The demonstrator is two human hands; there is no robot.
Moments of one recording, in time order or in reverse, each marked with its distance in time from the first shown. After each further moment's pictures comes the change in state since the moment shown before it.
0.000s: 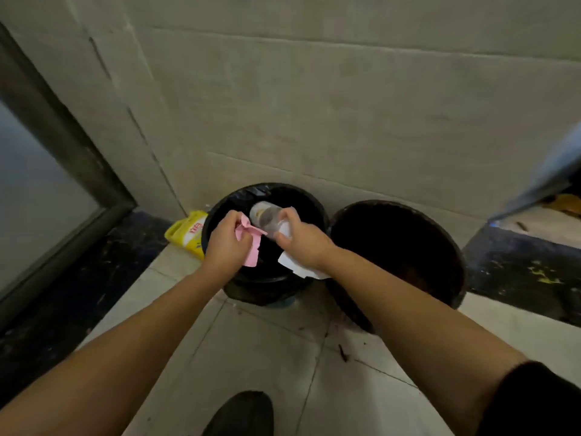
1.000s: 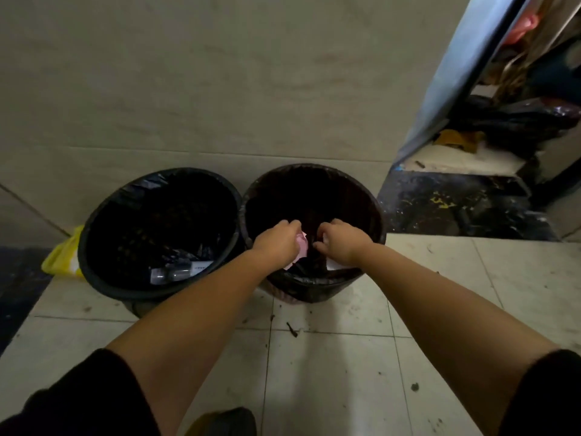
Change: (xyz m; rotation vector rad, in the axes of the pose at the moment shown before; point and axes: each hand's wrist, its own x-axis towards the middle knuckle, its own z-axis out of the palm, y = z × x) left_hand -0.008 0.064 0.207 0.477 -0.753 0.371; right_hand -0.083 0.187 -0.026 -0.289 0.062 0.458
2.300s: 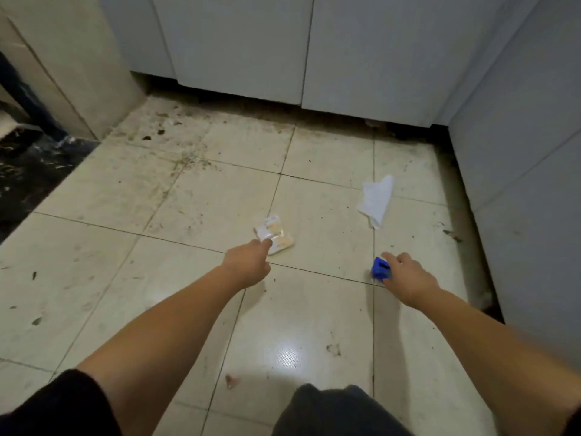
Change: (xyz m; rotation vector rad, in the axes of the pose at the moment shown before) left_hand -0.219 0.441 0.372 0.670 -0.522 1.221; right_hand -0.693 0.244 0.301 0.496 0.155 1.643
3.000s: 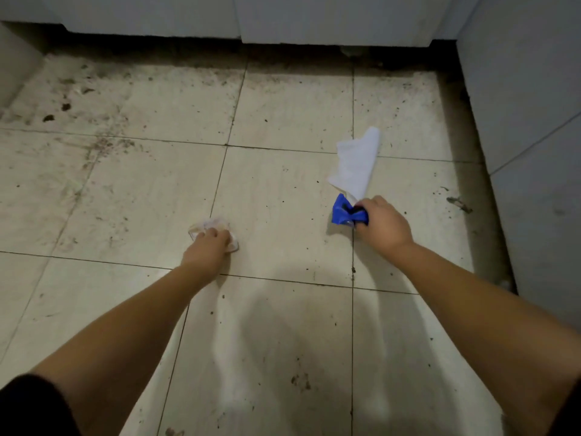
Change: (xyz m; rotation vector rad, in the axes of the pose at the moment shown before) left_hand 0.135 0.011 0.060 -0.029 -0.057 -0.163; right_hand 0.141 0.028 0.002 0.335 0.228 -0.087
